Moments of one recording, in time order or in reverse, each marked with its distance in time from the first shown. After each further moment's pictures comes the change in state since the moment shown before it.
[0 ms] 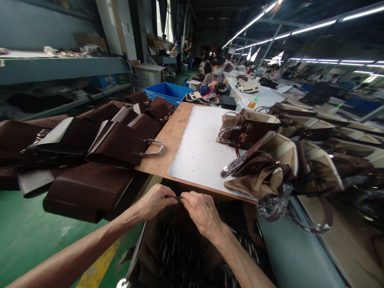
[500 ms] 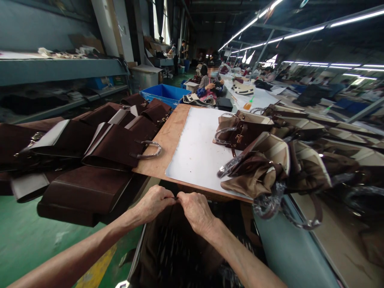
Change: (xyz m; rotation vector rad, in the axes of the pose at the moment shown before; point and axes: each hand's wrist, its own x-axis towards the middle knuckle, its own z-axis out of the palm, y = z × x) left_hand -0.001 0.021 -0.006 0.159 -0.010 -0.064; right_hand 0.008 -0.009 -0.008 -0.048 -0.141 0.024
